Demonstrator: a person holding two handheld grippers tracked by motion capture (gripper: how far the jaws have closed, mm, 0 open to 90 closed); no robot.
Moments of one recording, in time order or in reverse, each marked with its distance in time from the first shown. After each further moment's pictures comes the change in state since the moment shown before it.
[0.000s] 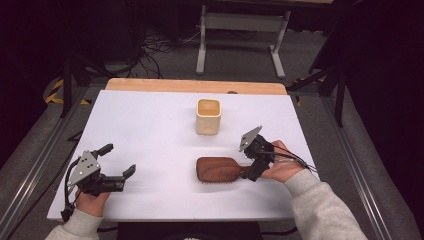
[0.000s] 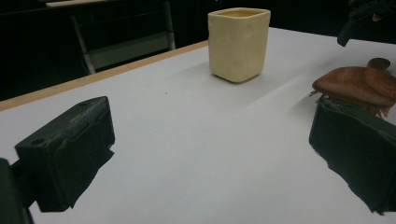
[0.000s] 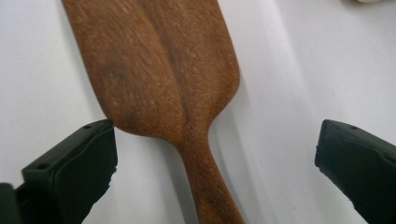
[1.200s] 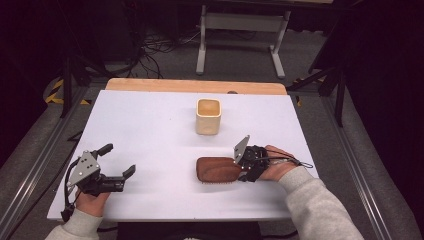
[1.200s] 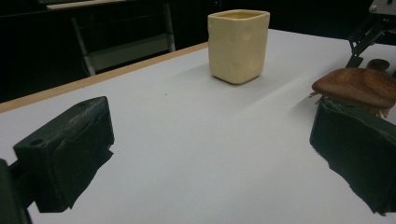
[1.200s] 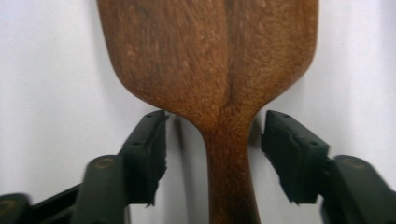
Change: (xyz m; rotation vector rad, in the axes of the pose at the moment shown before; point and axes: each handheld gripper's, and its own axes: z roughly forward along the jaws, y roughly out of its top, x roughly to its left) left arm 0.000 0.000 0.000 -0.006 0.000 0.003; right arm 0.005 -0.001 0.026 0.167 0.103 -0.165
